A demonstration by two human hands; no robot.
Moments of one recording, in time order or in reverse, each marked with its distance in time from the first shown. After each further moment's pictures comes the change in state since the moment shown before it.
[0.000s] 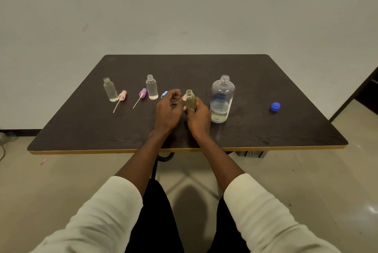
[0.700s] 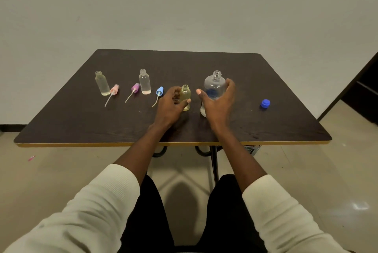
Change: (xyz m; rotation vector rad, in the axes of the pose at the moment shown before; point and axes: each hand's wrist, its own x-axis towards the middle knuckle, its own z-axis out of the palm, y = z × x) left_hand 0.000 -0.005 0.023 -0.023 -0.142 -0.028; right_hand 0.009 -0.006 -0.073 0.103 0.229 -0.073
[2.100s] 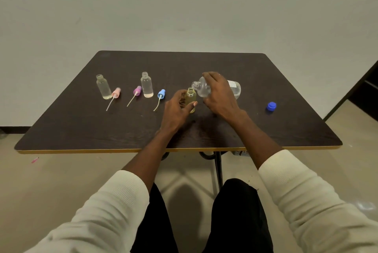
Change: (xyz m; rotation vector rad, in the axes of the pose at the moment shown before) left_hand 0.007 -0.004 0.012 0.014 0.011 0.010; right_hand 0.063 0.009 0.011 -0.621 -0.396 -0.526
